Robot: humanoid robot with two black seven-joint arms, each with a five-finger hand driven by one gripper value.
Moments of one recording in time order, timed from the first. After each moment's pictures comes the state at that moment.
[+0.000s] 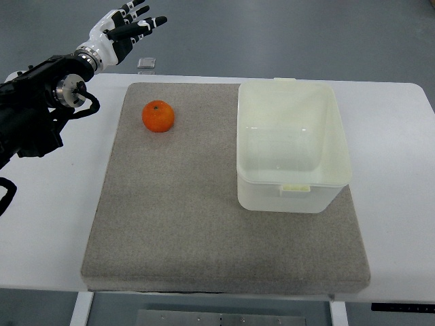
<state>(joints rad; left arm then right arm) -1.22 0.23 -0.11 -0.33 -0.17 -0.26 -0.22 0.02 0.00 -0.05 0.16 0.03 -0.07 0.15</state>
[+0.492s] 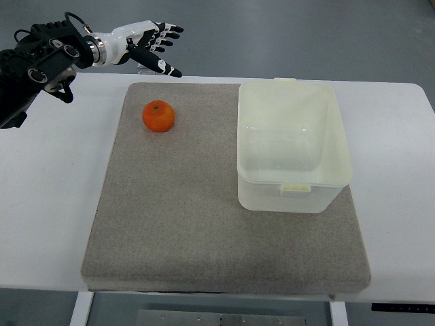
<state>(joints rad) -1.32 0.27 0.01 -0.36 0.58 -0.40 -0.24 0.02 0.00 -0.05 0.16 0.03 -0.07 0.15</state>
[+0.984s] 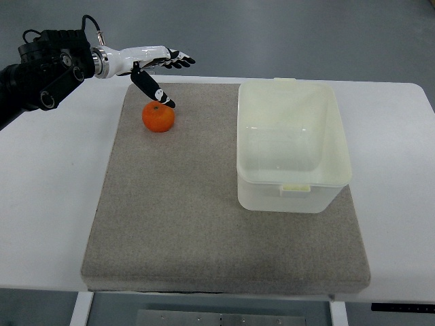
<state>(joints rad) -1.31 0.27 0.05 -0.37 1.02 -0.37 -0.53 0.02 0.00 -0.05 0.16 0.03 -0.07 0.15</state>
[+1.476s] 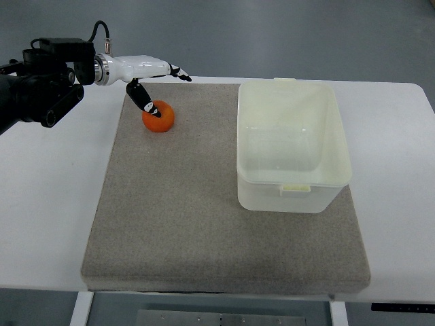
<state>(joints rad) -1.29 0.27 0.13 -0.37 1.31 -0.16 -0.61 0.02 0.00 -0.05 0.16 0.03 -0.07 0.15</state>
